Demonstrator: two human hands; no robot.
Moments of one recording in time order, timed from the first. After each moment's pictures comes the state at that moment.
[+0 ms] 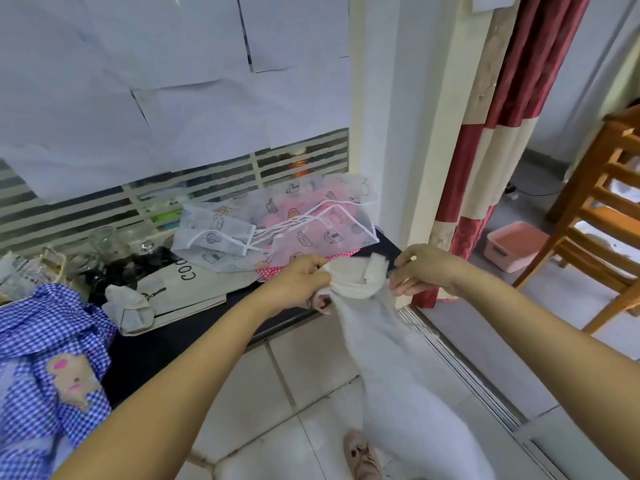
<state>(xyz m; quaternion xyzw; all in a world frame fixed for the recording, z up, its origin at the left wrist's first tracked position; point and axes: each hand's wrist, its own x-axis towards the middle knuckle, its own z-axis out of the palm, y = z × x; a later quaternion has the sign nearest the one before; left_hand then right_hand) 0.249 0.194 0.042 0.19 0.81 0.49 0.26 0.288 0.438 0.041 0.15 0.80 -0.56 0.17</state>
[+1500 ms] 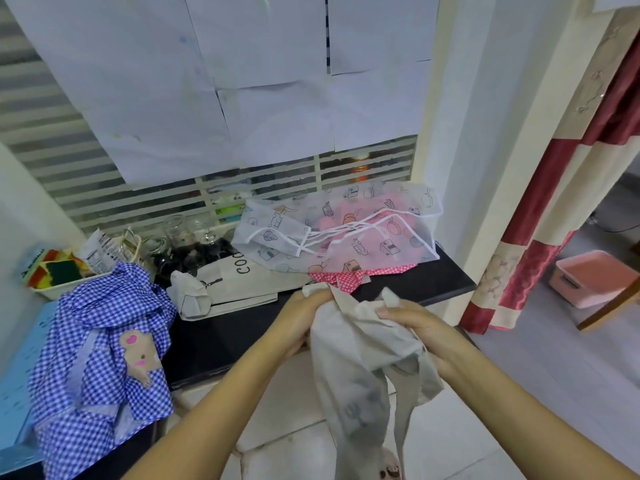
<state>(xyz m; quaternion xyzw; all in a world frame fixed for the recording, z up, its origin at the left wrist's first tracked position) 0.249 0.117 0.006 -0.01 0.68 0.71 0.19 0.299 0.308 0.018 0.05 0.46 -0.85 0.27</state>
